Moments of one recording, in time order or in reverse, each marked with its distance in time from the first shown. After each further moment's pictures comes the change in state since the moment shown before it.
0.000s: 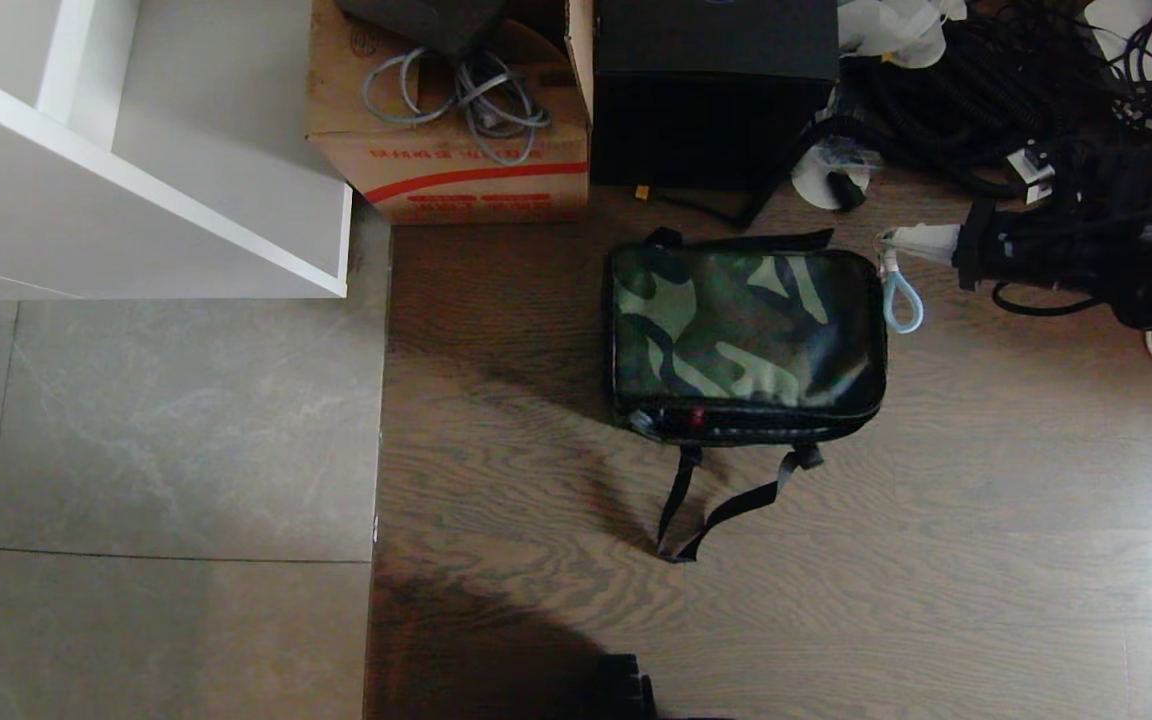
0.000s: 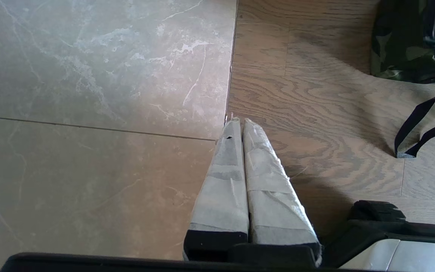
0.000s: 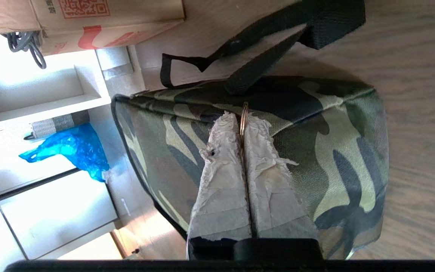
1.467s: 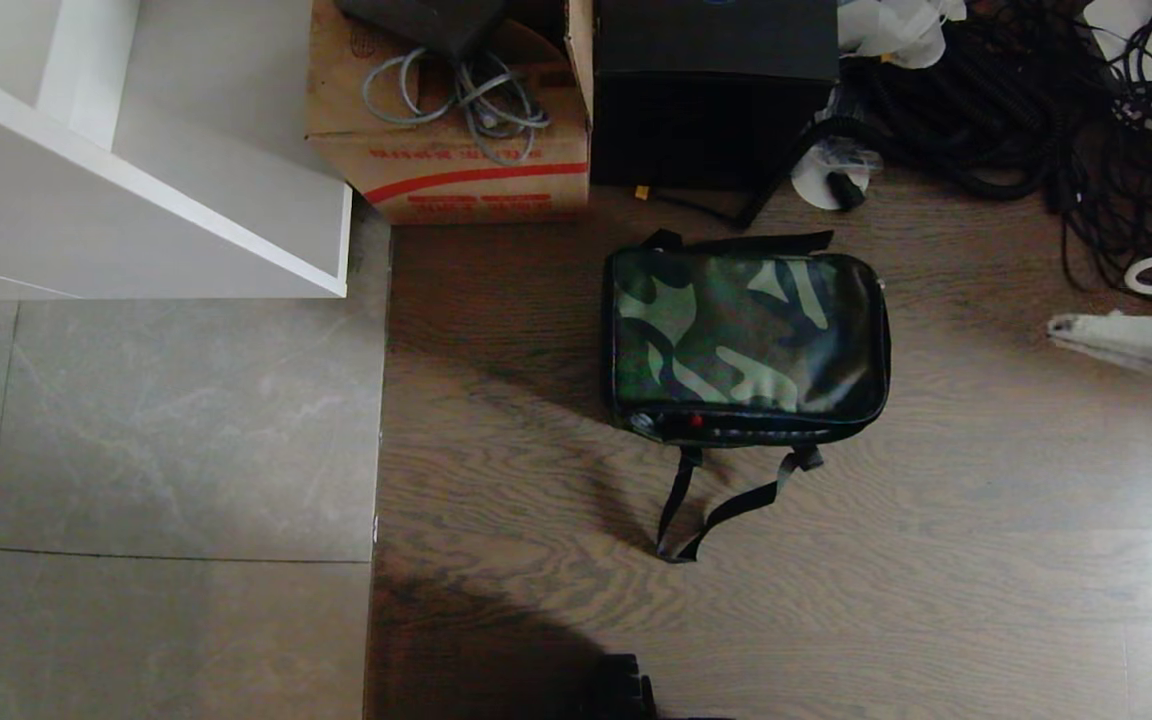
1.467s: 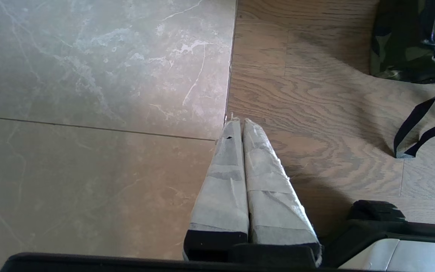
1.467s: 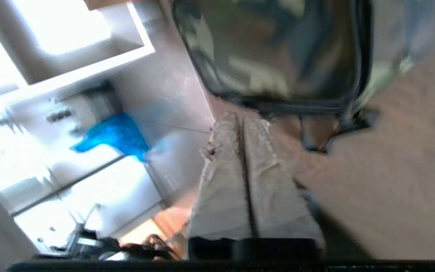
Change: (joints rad) left arm 0.000 0.000 0.000 0.000 0.000 0.000; right arm -0.248 -0.632 0.844 0.038 0.235 -0.050
